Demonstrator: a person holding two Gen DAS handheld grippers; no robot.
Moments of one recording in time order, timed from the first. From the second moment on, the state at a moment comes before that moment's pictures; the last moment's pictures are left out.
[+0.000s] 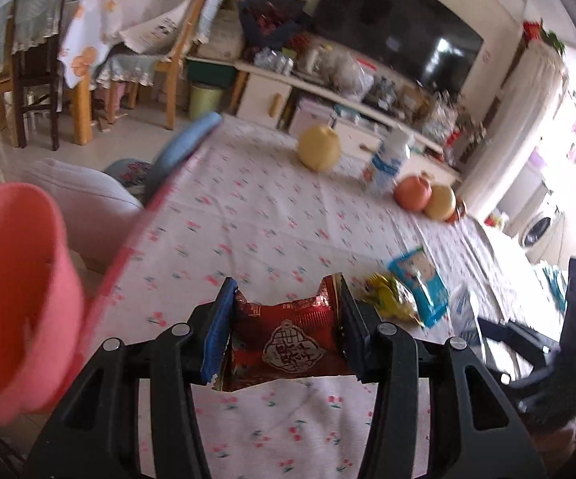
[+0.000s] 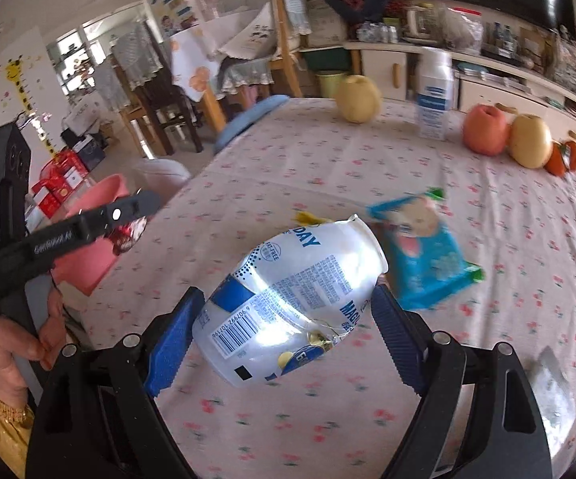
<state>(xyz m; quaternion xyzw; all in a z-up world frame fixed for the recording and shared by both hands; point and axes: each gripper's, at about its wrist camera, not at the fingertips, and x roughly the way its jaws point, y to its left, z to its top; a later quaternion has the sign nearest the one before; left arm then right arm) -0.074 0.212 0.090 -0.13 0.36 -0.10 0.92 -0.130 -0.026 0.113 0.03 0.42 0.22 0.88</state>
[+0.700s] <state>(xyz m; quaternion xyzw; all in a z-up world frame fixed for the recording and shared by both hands) -0.117 0.422 0.090 -0.31 0.28 0.10 0.90 -0.116 0.228 0.158 -0.05 0.38 0.39 0.84</state>
